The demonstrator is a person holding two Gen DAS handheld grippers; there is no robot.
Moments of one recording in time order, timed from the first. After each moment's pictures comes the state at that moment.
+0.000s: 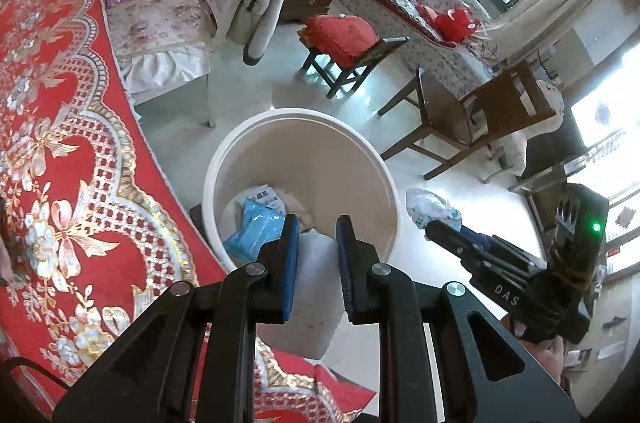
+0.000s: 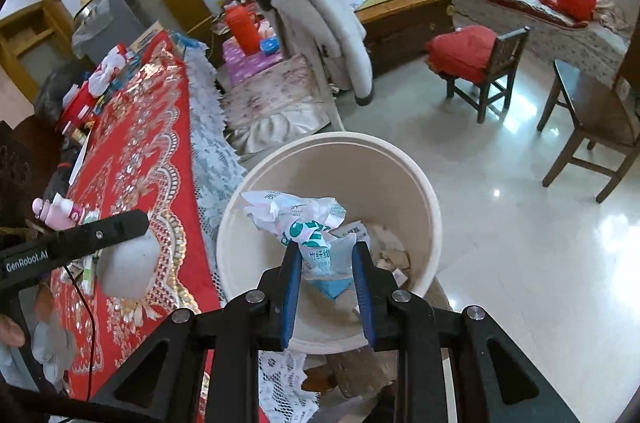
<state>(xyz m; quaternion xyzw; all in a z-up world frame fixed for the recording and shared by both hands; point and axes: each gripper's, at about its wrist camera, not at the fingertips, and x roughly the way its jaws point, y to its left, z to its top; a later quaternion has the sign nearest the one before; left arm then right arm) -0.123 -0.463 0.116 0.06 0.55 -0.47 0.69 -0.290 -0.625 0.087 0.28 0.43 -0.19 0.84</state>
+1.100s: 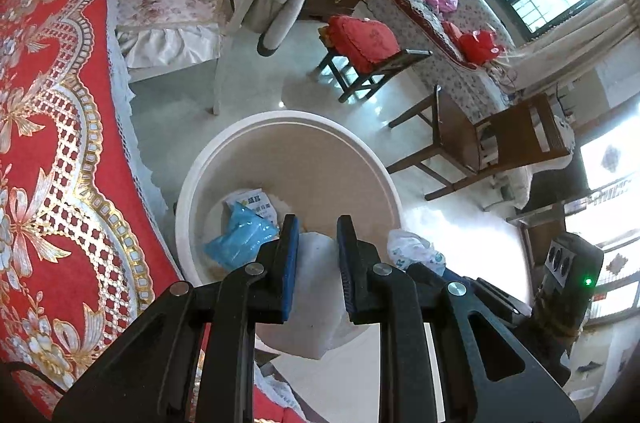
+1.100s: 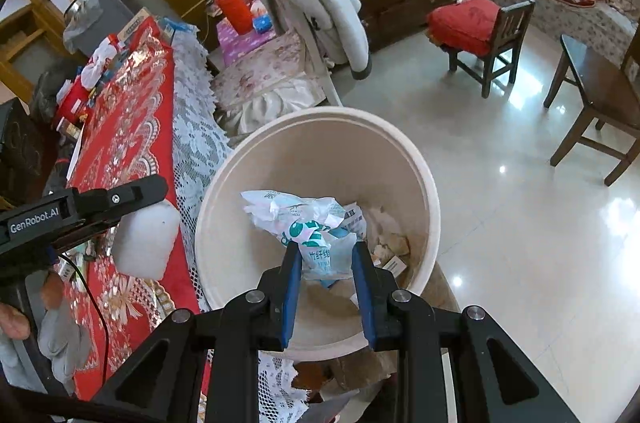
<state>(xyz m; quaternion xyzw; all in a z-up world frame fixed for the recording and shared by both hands) -0.115 -0.498 0.085 0.01 0.58 -0.42 0.70 -0.275 -0.649 0.052 0.30 0.47 -0.17 0.81</state>
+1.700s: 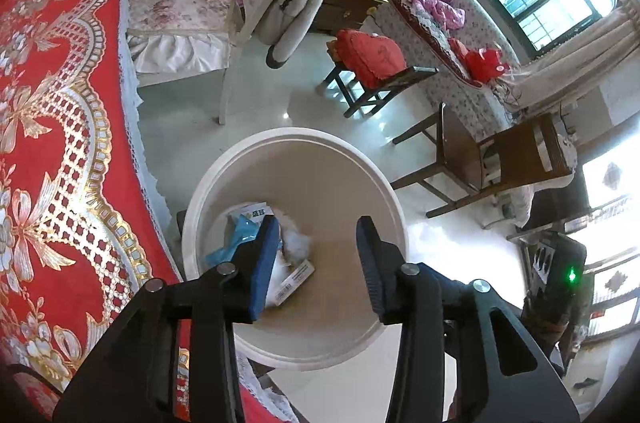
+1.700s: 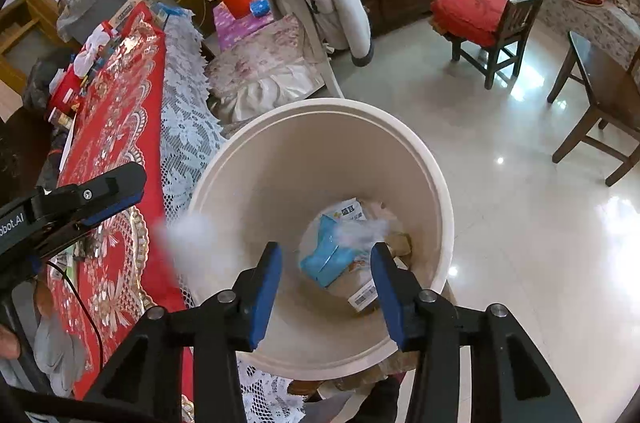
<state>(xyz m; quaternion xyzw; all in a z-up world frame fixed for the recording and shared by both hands) -0.096 -0.494 0.081 -0.01 0.57 -0.41 0.71 -0.255 -0.657 0.039 0.30 0.49 -0.16 0.80</state>
